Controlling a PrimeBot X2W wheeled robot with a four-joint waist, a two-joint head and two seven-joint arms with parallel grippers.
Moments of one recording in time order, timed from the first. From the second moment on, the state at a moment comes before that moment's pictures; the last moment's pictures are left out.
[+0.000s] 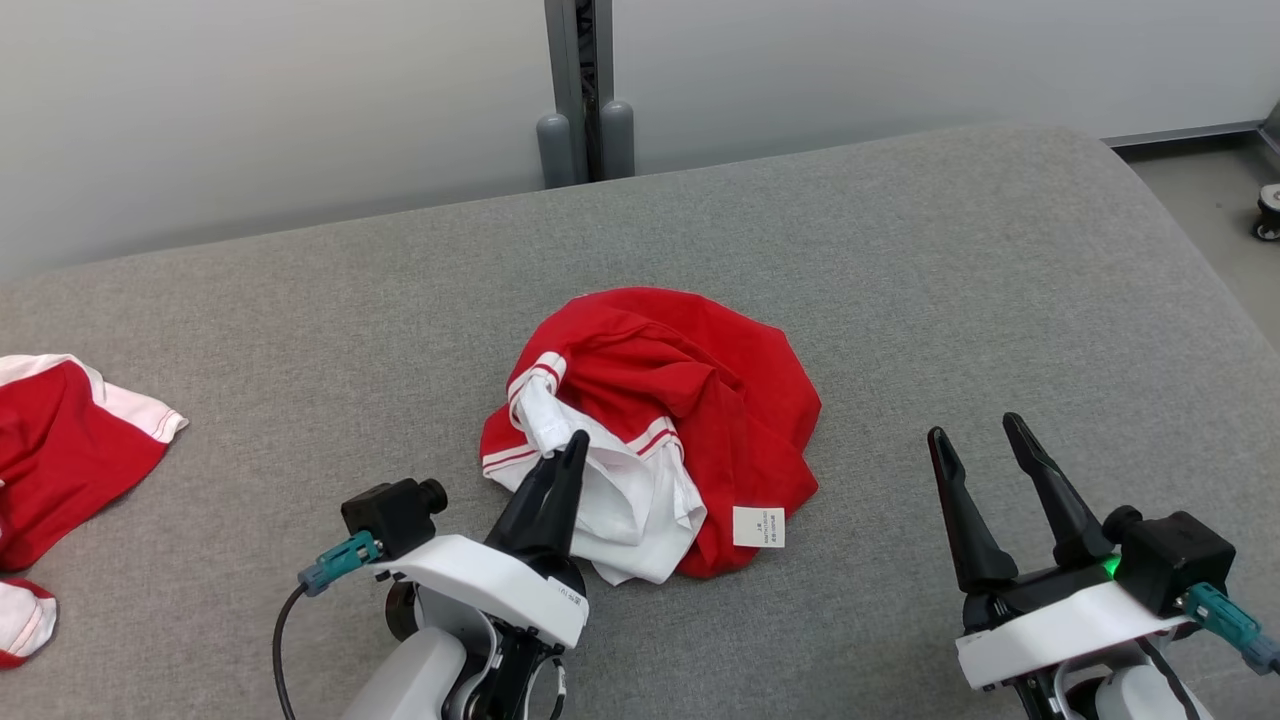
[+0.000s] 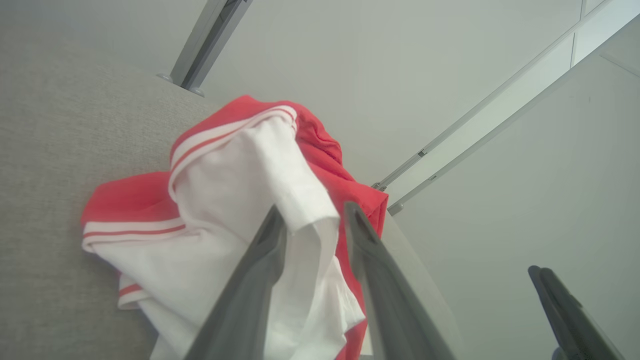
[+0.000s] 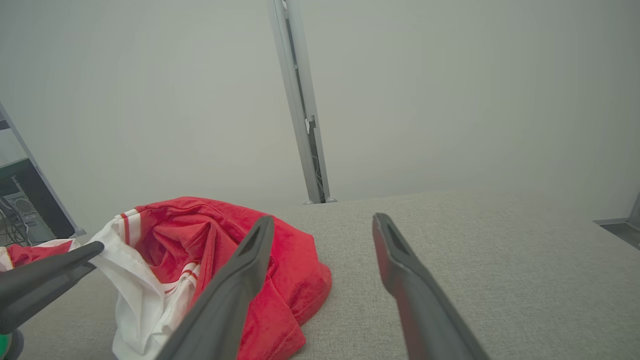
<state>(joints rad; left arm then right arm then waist) -0.34 0.05 -0.55 0.50 -1.02 -0.13 -0.25 -0.11 -0.17 0.26 0.13 0.39 0.13 -0.26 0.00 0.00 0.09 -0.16</state>
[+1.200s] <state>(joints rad) -0.65 0.40 -0.40 0.81 -0.92 -0.13 -0.17 -0.16 -0.16 0.27 0.12 0.39 0.13 -0.26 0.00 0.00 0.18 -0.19</state>
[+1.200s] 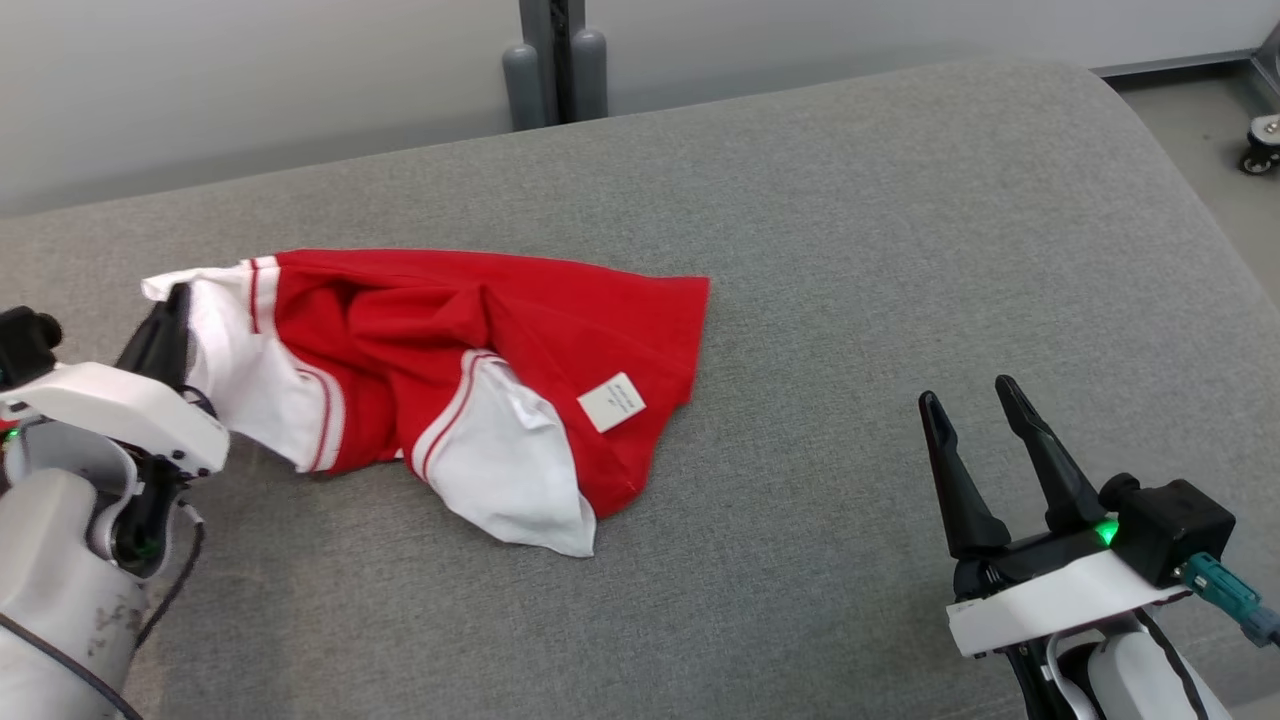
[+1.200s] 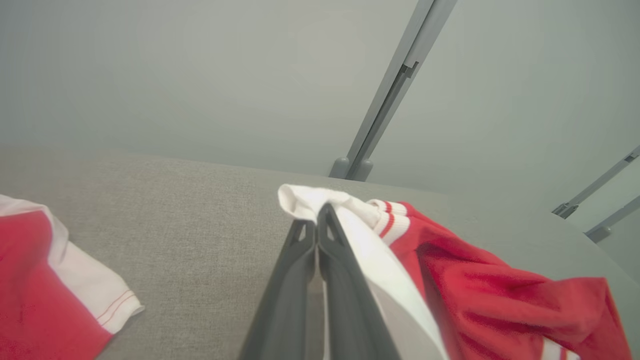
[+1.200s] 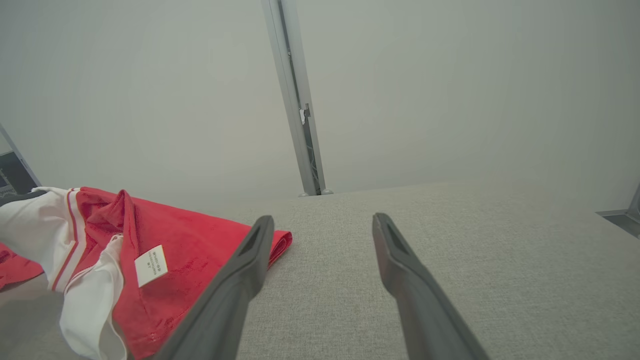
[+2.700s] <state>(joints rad) -0.38 0.44 -0.42 0.42 -0.72 0.04 -0.26 -0.09 -0.15 0.27 0.15 0.40 0.13 -0.26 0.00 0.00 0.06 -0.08</state>
